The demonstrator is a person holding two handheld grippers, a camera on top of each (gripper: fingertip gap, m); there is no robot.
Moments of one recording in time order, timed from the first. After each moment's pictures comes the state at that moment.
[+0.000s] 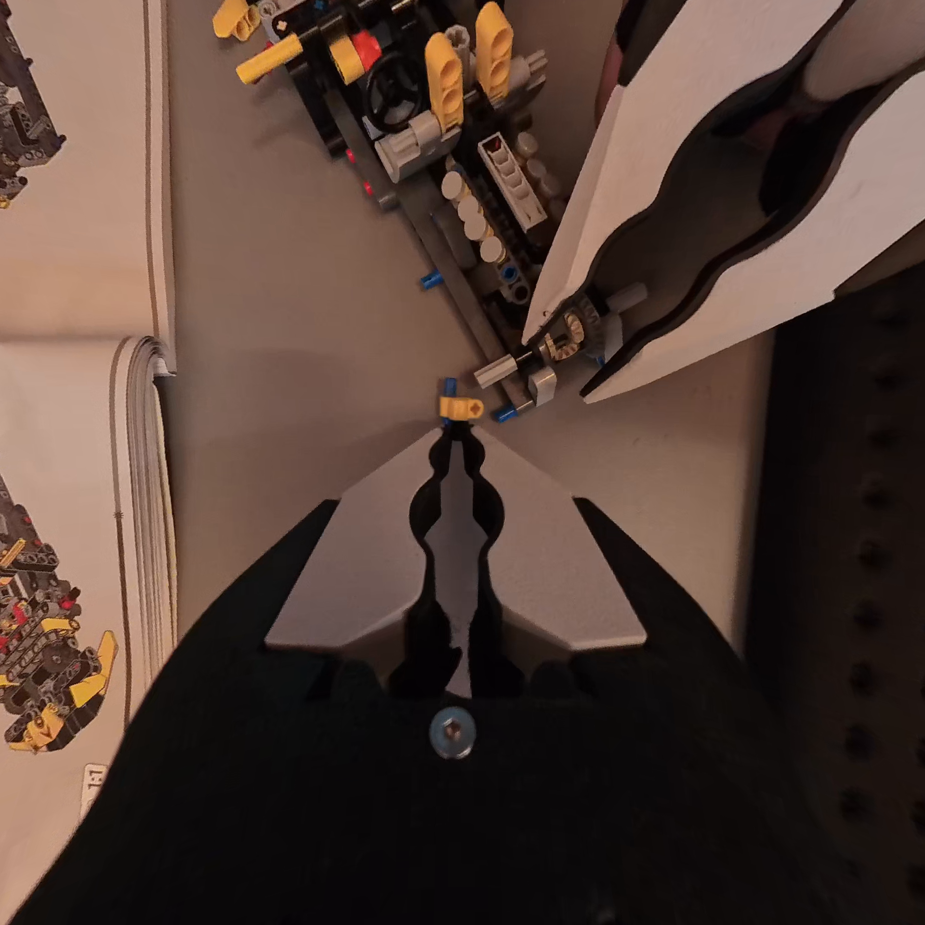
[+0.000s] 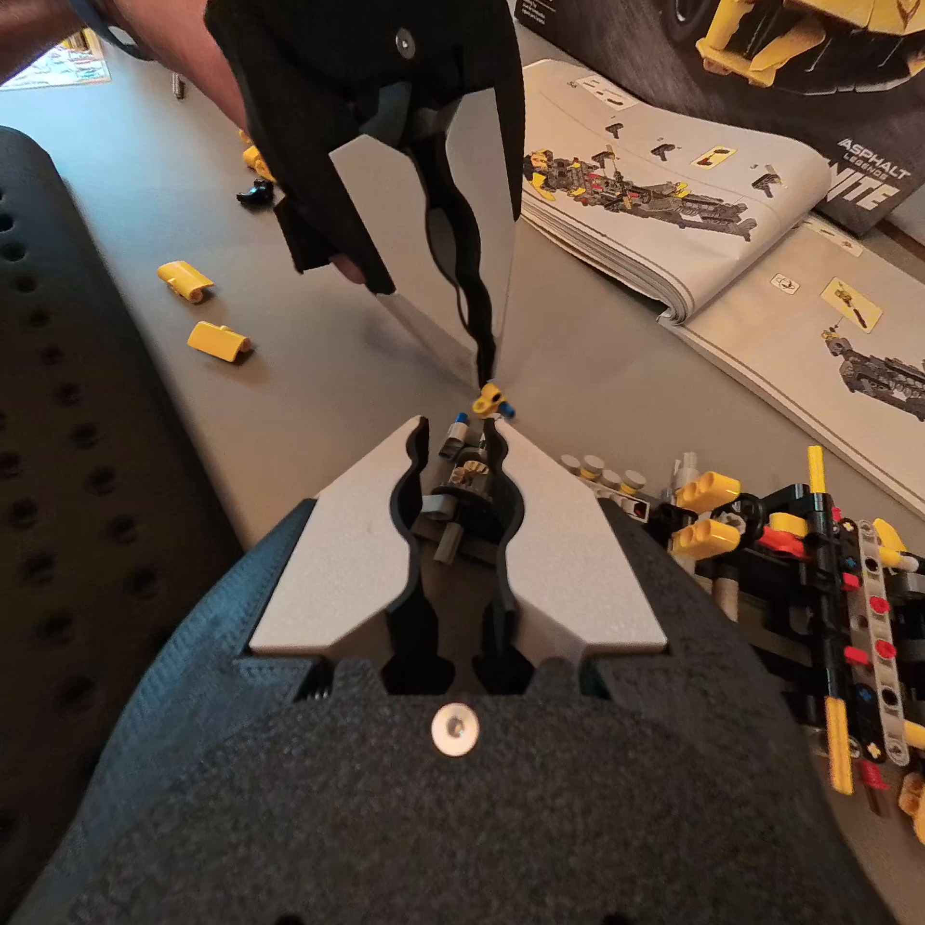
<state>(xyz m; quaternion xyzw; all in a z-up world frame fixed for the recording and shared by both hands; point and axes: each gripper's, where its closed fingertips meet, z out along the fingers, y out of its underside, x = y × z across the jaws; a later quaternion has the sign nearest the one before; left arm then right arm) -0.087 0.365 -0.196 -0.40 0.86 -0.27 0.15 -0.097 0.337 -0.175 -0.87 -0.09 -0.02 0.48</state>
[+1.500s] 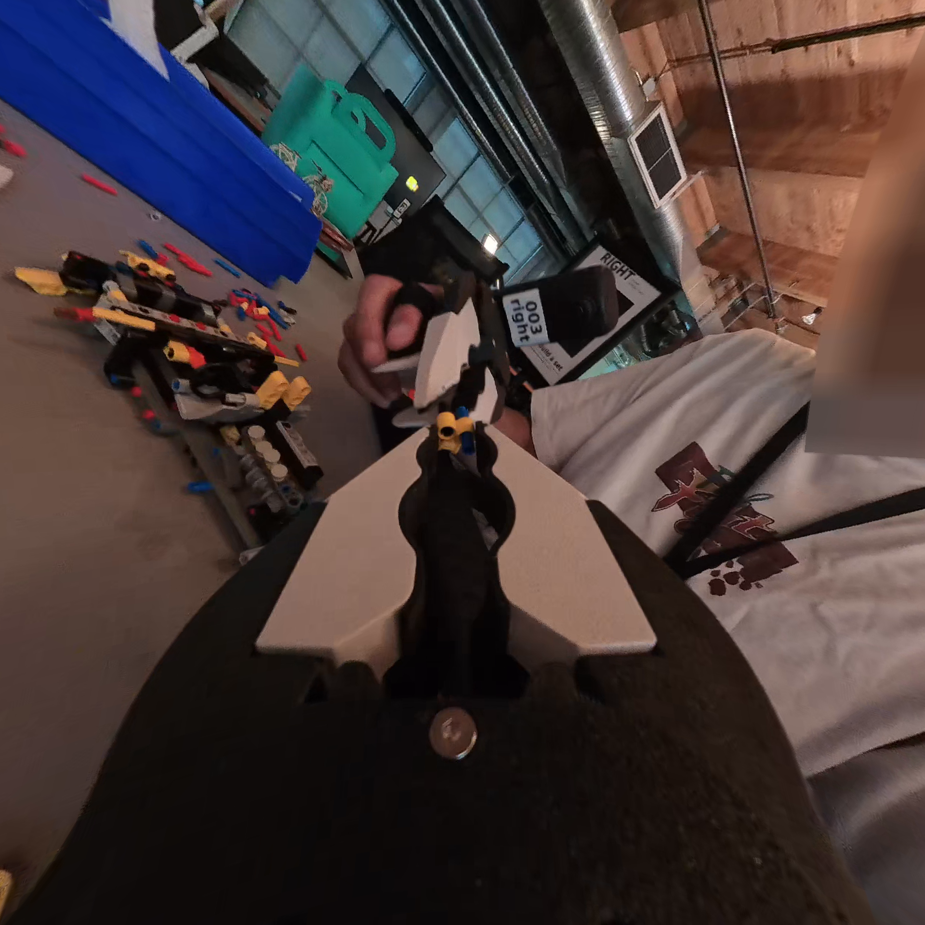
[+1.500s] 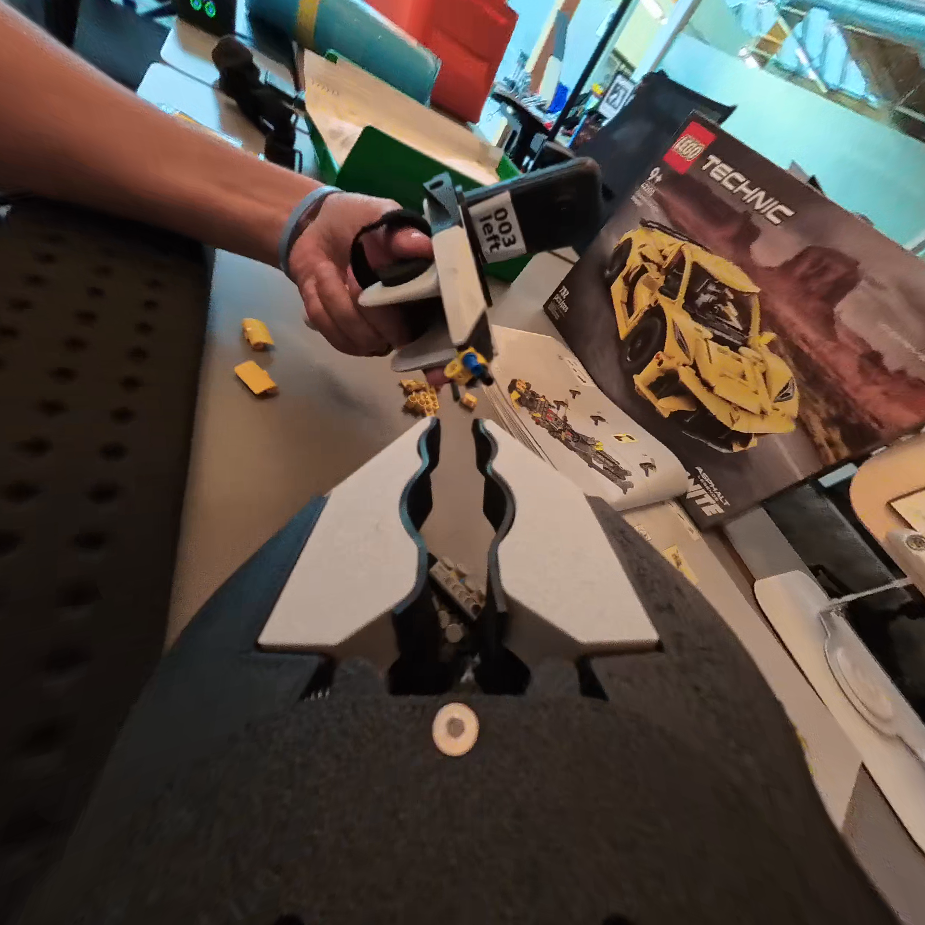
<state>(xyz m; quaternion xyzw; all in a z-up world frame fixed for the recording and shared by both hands) -0.101 0.337 -0.076 -0.39 0.54 -0.74 -0.12 -0.093 0.330 -0.093 -0.72 -0.32 -0.06 0.61</state>
